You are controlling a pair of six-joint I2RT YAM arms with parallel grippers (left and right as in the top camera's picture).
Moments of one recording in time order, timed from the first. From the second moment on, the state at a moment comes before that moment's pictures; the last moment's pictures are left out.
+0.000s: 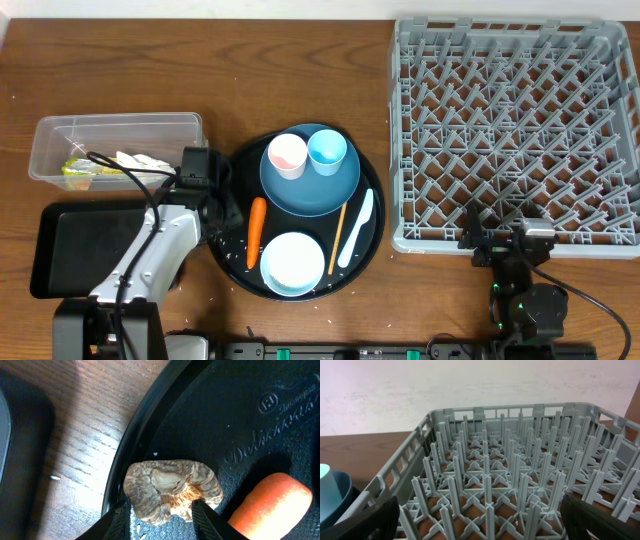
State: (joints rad) left arm -0.06 1.44 0.73 -0.63 -0.03 -0.49; right arm 0.03 0.01 0.01 -0.07 0.04 0.08
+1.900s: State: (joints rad) left arm 0.12 1.07 0.76 -0.86 -0.17 -0.54; right arm 0.03 0.01 0.01 -0.07 0.04 0.08
